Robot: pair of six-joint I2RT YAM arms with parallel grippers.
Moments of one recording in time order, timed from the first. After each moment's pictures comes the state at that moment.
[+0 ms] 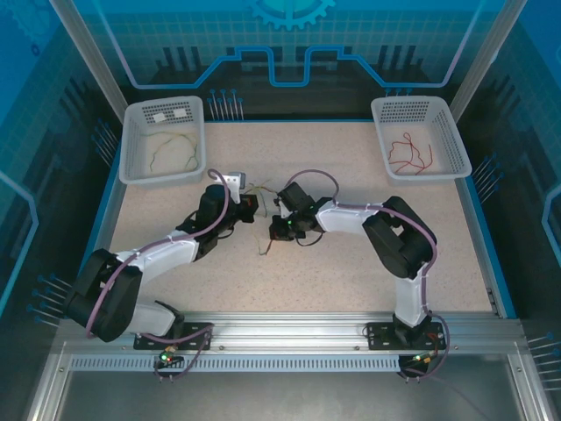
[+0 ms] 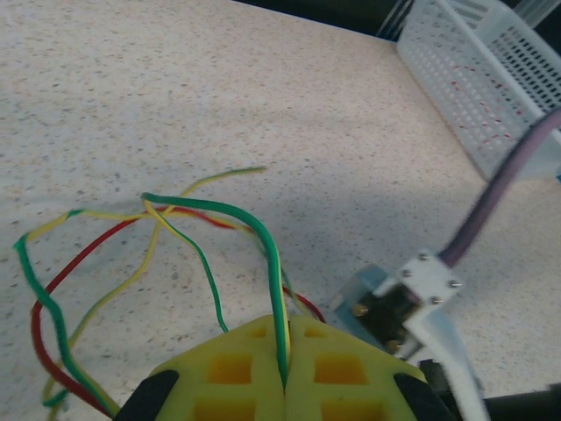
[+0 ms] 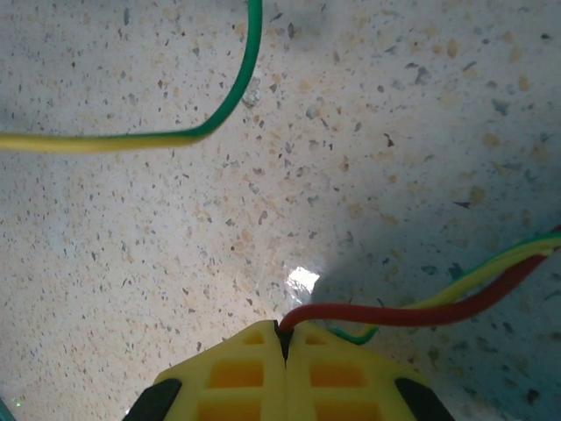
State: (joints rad) left arm -0.43 1.37 0.61 0.30 0.05 -0.46; right arm 0.73 1.94 1.17 -0.26 -0.32 0.65
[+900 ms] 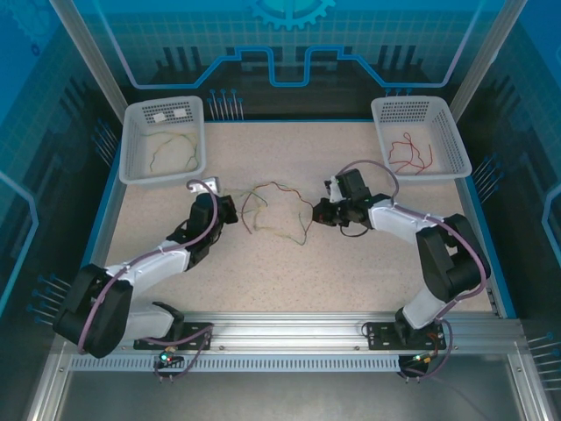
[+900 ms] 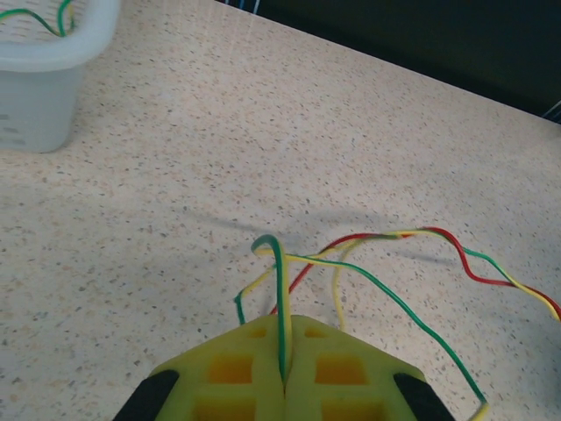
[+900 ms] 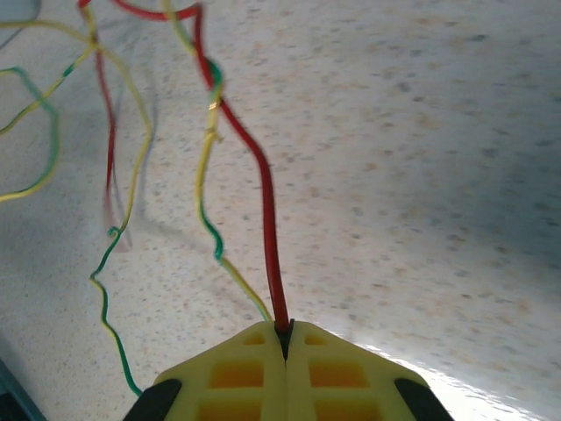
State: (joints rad) left arm -0.39 1.26 0.52 0.26 -0.27 -0.53; right arm 0.40 1.63 0.91 -0.23 -0.40 0.57
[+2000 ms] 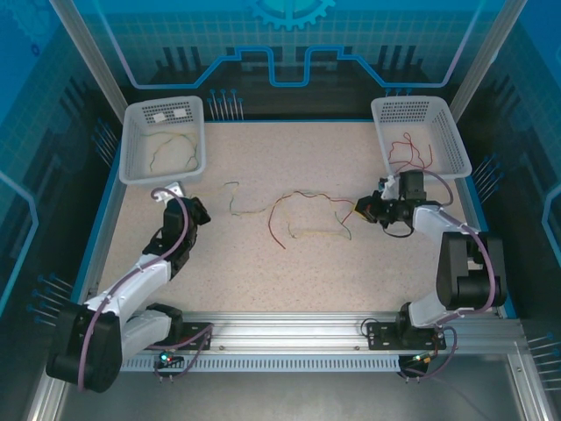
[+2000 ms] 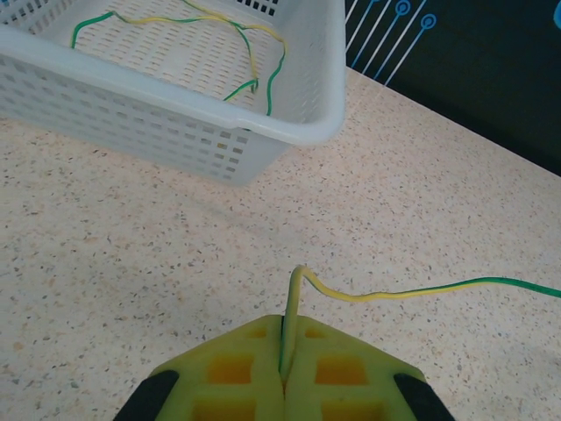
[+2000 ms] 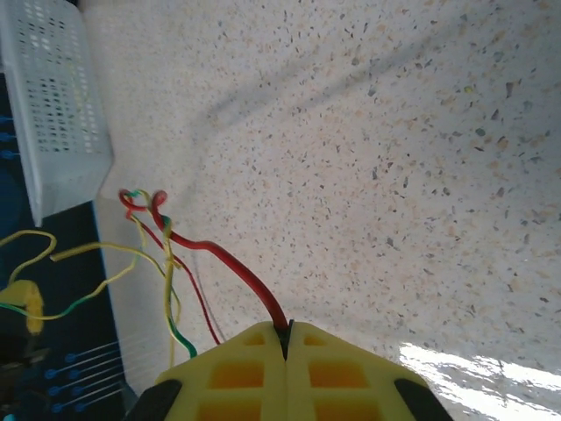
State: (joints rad) left arm -0.19 1.05 0.44 0.15 -0.32 -0.56; right arm -0.05 1.52 0.78 -0.22 -0.75 0.62
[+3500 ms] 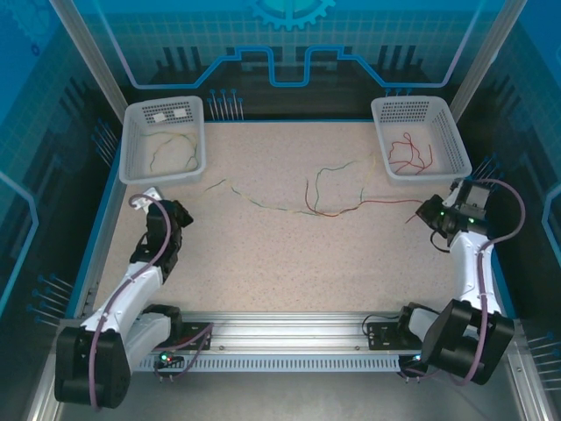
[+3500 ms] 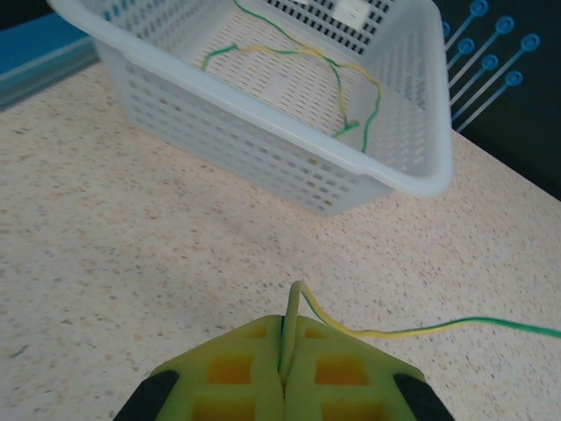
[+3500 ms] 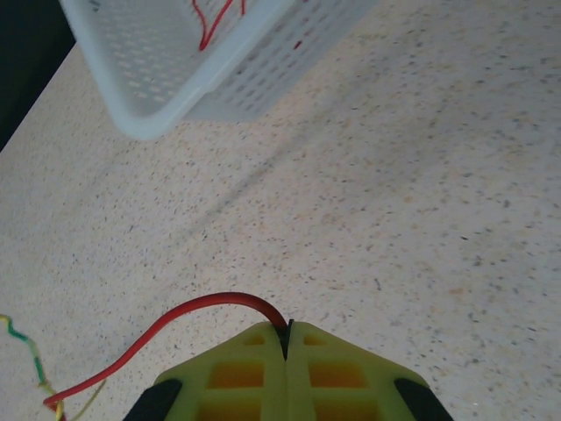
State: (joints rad) left arm -0.03 0.93 0.42 0.03 -0.32 -0.61; right arm -0.43 1.10 0.80 -0.58 -0.33 0.44
